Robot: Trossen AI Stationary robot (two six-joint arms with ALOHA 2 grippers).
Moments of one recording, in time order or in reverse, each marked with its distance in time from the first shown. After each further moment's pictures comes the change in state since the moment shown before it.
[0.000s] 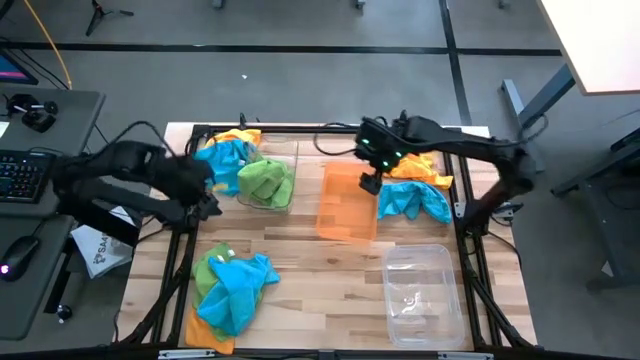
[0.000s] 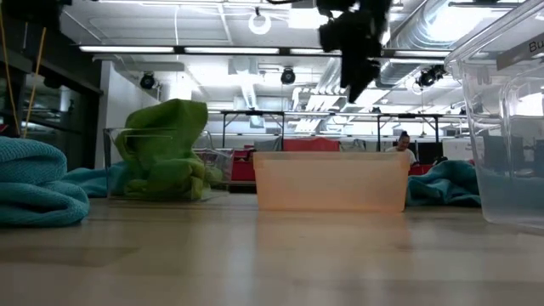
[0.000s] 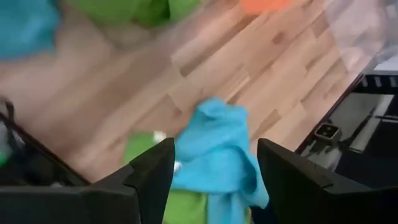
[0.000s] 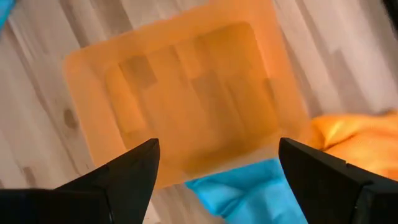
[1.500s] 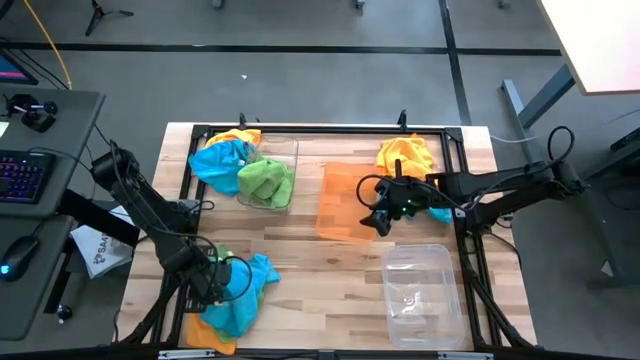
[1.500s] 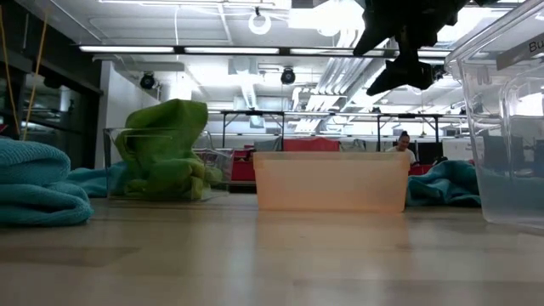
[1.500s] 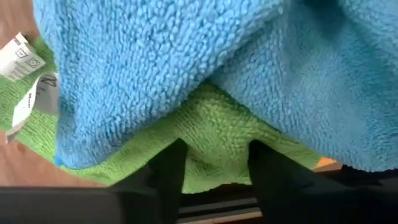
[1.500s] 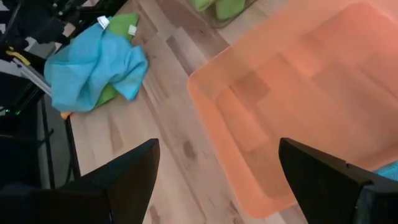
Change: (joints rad) left arm -0.794 0.464 -0.411 0.532 0.126 0.147; right arm 0.371 -0.396 -0.603 0.681 0.094 0.594
